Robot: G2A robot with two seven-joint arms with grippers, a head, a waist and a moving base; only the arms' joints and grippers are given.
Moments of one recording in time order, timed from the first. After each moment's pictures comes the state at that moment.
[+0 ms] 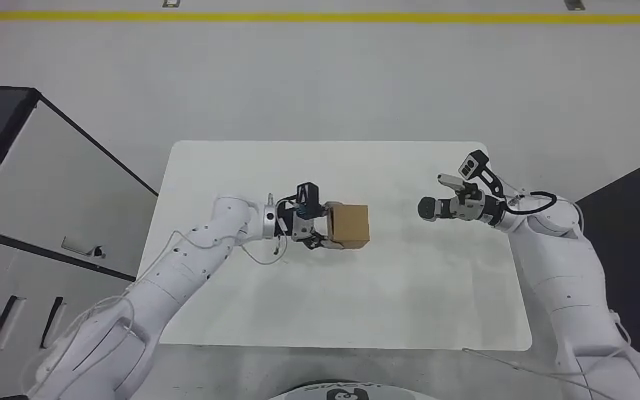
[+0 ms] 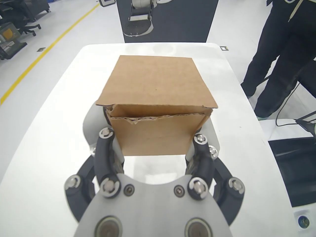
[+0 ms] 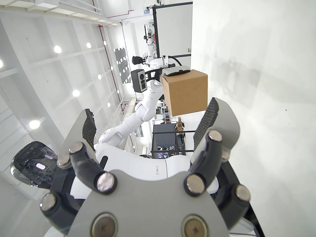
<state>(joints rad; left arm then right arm) 0.88 -1.17 -0.70 -1.06 1.50 -0.98 0.49 -1.09 -1.06 1.40 -1.00 0.58 -0.12 1.45</state>
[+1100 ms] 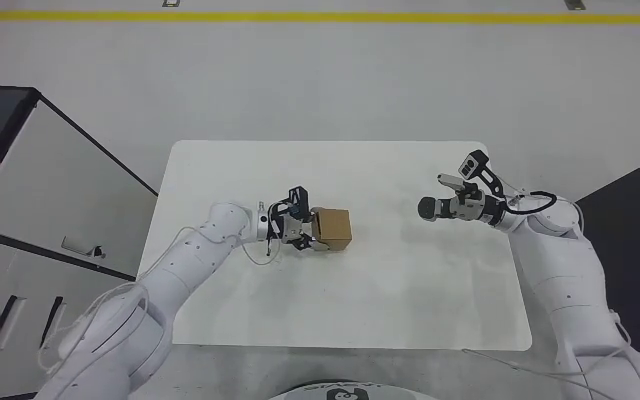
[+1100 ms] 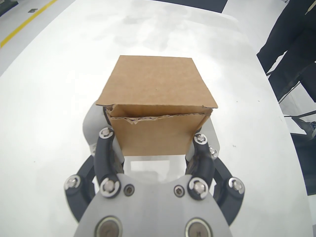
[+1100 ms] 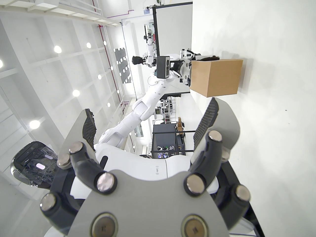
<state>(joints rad) 0.79 -1.25 -0.58 -0.69 1.56 -0.96 0.63 -1.09 -1.06 1.40 -1.00 0.58 -0.12 1.45</state>
